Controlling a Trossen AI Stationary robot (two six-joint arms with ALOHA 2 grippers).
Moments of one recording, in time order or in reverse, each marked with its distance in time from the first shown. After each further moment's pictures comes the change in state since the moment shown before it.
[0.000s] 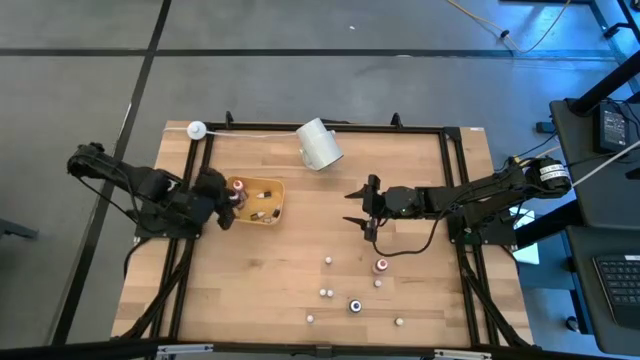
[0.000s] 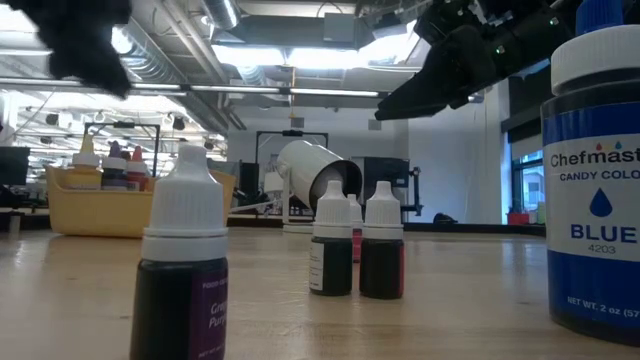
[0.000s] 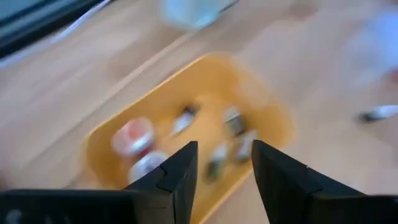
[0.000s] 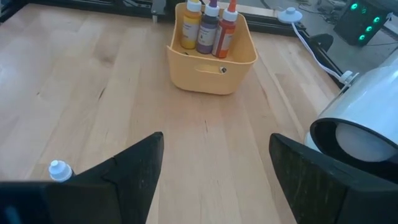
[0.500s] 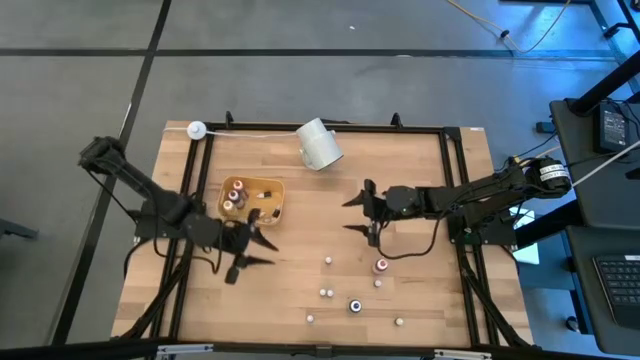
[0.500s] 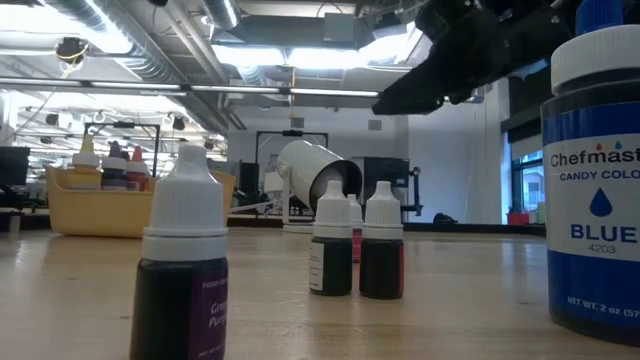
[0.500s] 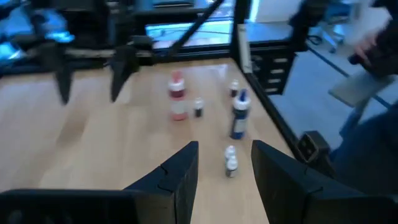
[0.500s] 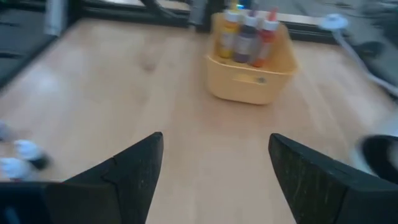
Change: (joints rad) left arm -0.172 0.308 -0.003 0.934 0.299 0.812; right arm 0.000 0.000 0.000 0.022 -0.141 0.011
